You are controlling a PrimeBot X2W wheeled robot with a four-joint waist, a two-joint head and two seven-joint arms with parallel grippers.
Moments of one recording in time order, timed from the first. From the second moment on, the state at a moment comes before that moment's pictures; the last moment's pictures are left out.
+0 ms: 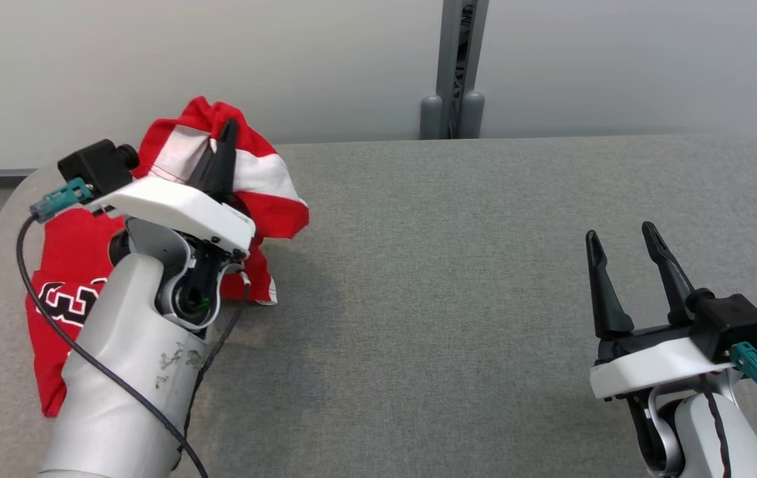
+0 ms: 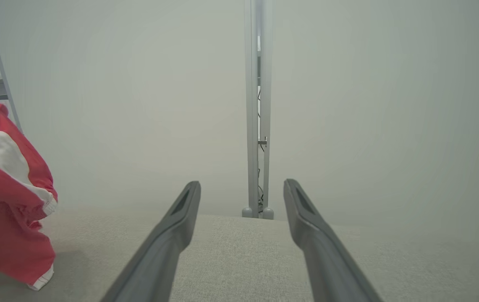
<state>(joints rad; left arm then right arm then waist) -0.72 0.08 -0.27 0.69 -0.94 -0.13 -0.06 -0.24 -0.05 0.10 0.22 0.14 0.13 -0.26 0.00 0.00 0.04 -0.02</state>
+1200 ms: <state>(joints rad) -0.76 0.05 -0.86 0.64 -1.31 0.00 -0.24 -0.31 -0.05 0.15 0.20 0.20 0.13 -0.26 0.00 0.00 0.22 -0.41</state>
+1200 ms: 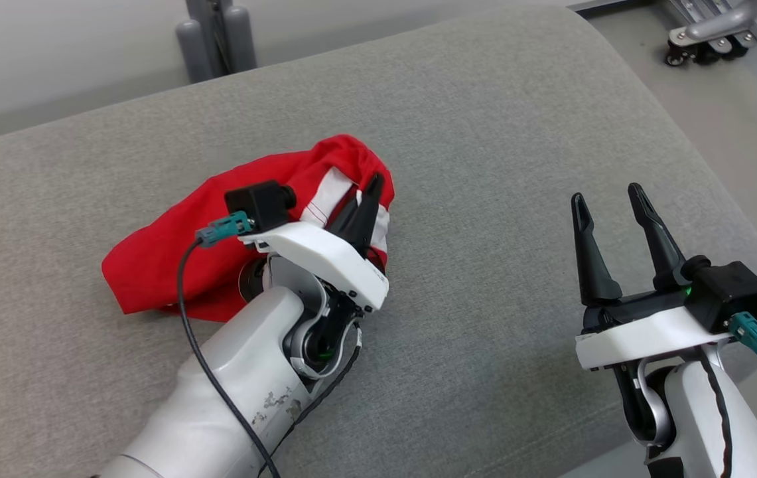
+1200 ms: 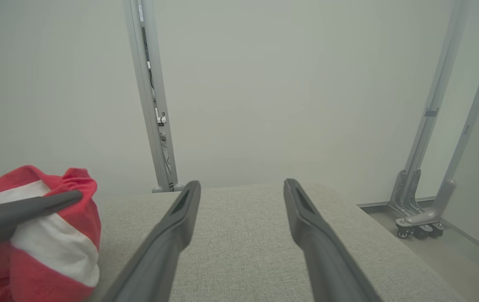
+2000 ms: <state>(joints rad) -0.85 0.05 -0.88 0.65 -1.29 -0.04 -0.26 -0.33 -0.05 0.13 0.21 0.19 0.13 -0.26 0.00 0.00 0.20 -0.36</state>
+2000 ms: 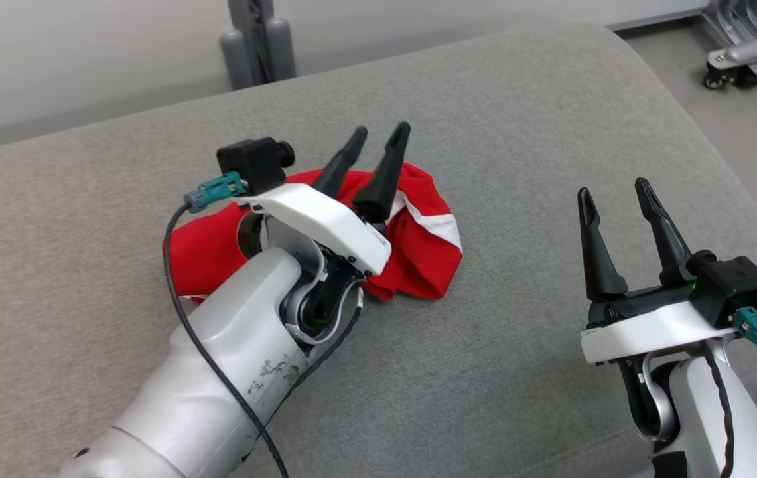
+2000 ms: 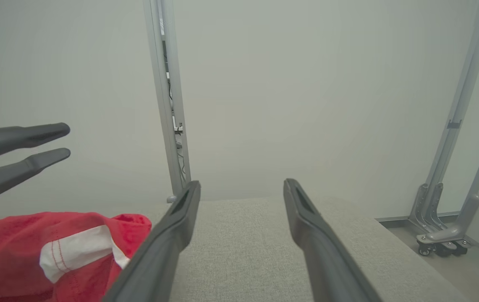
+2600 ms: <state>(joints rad) -0.45 0.10 -0.39 0.41 -0.66 -0.02 -0.26 -0.25 -0.05 0.11 0.19 0.14 0.13 -0.26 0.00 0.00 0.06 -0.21</state>
